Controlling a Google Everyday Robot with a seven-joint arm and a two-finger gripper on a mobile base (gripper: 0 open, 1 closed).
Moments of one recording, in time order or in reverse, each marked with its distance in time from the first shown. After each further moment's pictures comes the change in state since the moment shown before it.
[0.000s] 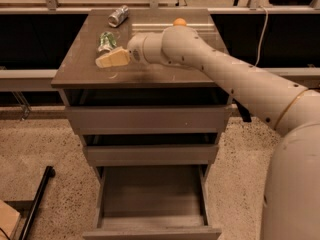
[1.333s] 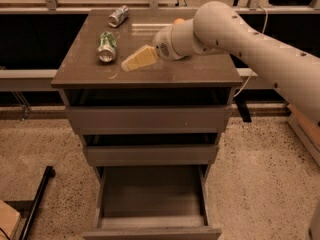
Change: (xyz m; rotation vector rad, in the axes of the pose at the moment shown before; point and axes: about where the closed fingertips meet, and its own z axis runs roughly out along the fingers) arm 0.007 -0.008 -0.096 -0.008 0.194 -0.049
